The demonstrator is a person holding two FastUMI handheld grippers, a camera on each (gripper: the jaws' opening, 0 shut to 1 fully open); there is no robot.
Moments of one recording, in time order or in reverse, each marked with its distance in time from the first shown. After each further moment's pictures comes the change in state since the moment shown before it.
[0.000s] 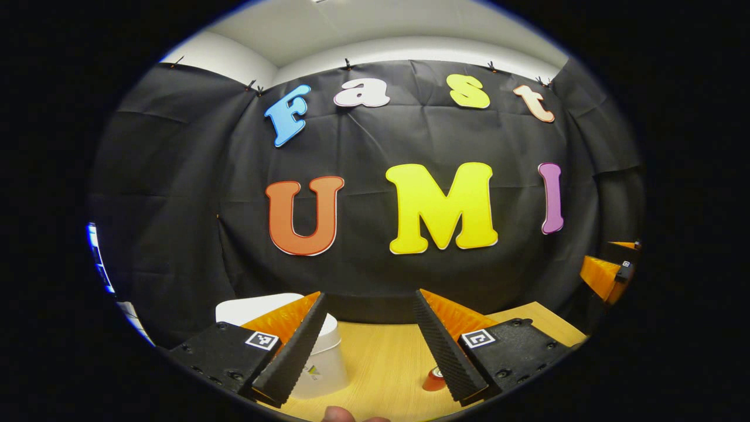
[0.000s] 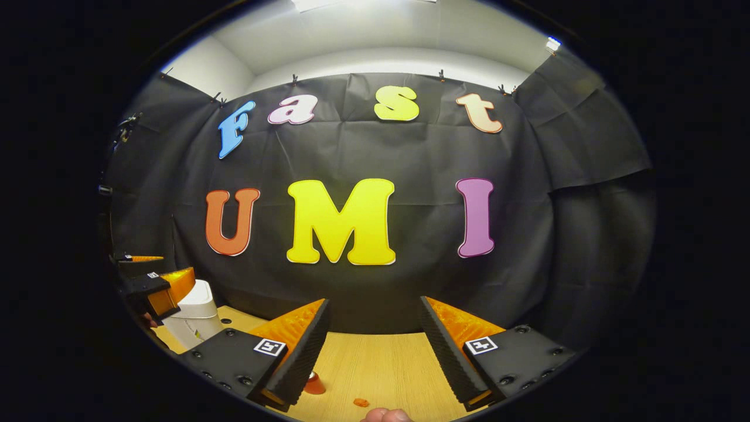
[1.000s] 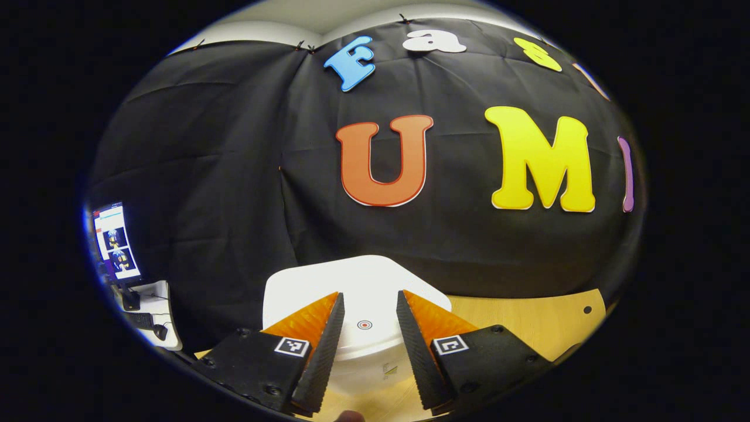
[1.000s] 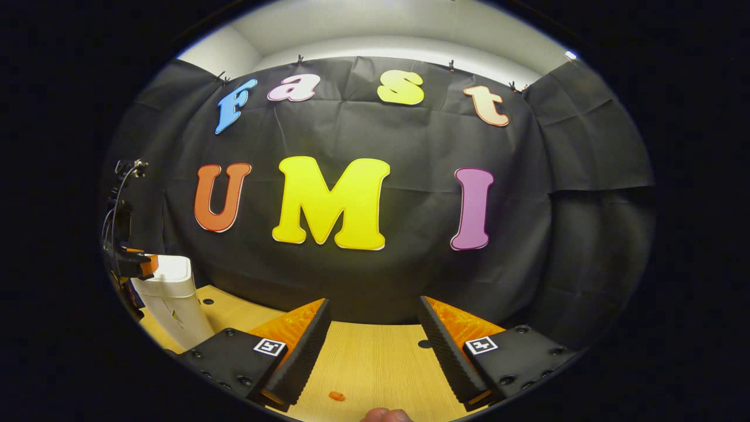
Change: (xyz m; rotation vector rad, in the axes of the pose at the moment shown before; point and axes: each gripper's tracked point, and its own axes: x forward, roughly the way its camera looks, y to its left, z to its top) left arm 0.063 0.130 -0.093 -0.031 0.250 0.322; right arm 0.021 -0.016 -0.026 -0.086 0.100 -0.022
